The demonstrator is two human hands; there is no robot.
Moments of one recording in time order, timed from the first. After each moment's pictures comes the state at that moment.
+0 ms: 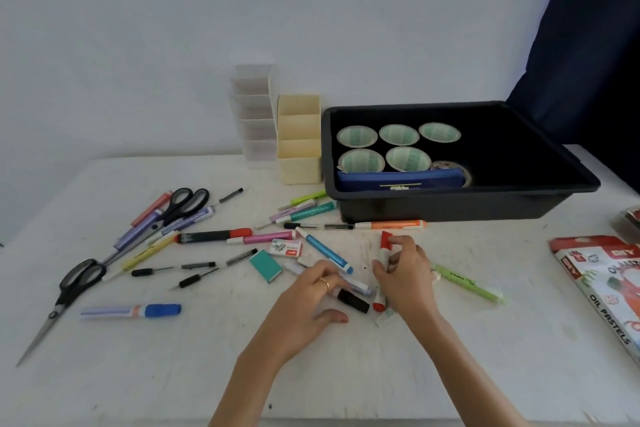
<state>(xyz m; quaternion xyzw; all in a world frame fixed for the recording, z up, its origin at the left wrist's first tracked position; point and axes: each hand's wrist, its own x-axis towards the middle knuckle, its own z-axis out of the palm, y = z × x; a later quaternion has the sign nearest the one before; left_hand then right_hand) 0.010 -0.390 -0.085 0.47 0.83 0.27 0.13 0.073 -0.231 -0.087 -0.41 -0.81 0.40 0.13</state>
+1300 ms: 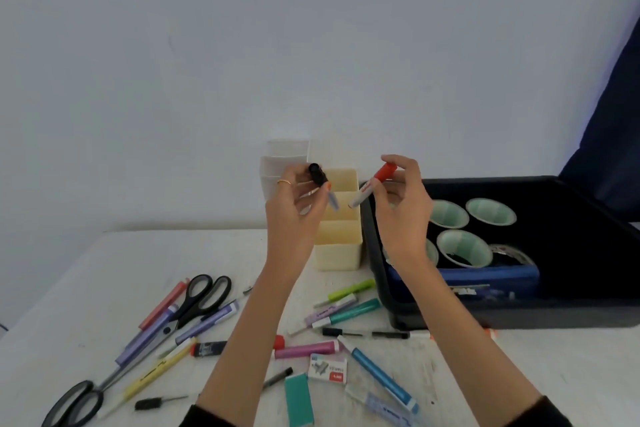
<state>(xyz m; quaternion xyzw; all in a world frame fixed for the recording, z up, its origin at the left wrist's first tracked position) -0.178 -0.327 0.041 0.31 0.65 0.69 -0.08 -0.126 -0.198 0.022 -0.14 -0.71 0.47 0.51</state>
